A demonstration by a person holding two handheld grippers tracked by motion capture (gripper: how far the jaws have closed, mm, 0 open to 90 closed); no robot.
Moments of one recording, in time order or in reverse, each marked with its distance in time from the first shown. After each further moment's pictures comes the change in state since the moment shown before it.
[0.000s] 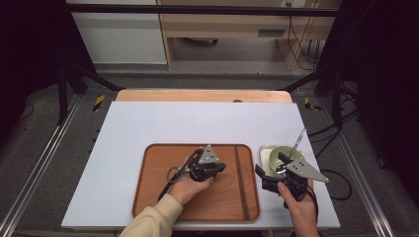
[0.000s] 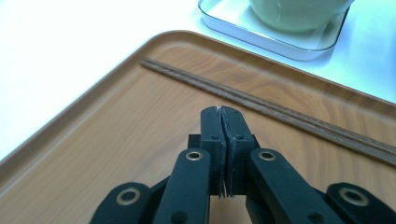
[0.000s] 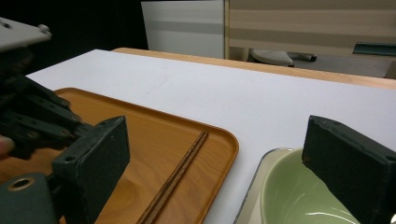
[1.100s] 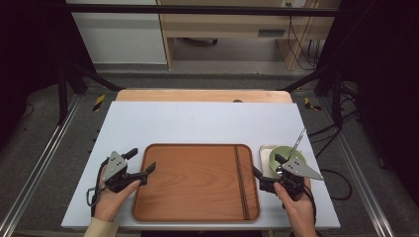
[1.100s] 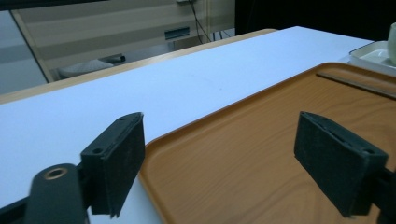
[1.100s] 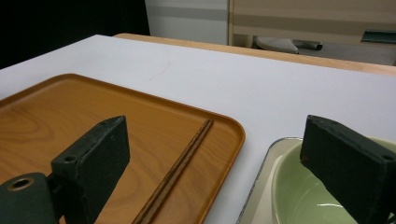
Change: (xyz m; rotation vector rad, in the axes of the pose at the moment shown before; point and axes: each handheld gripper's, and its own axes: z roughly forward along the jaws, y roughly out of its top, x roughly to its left) left arm 0.068 -0.118 -0.158 -0.310 0.417 -0.141; right arm 0.002 -0.002 0.005 0.052 0.010 0.003
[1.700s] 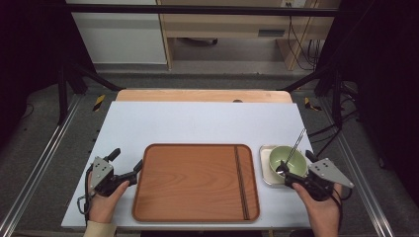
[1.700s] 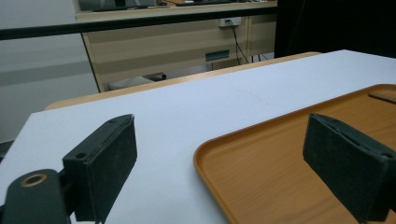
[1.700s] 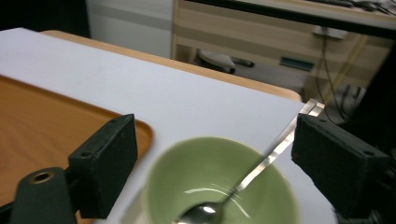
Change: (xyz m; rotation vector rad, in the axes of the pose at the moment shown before) left arm 0.015 -0.013 -0.021 -0.107 0.165 -0.043; right arm -0.039 0.016 -0.050 -0.030 -0.247 -0.112
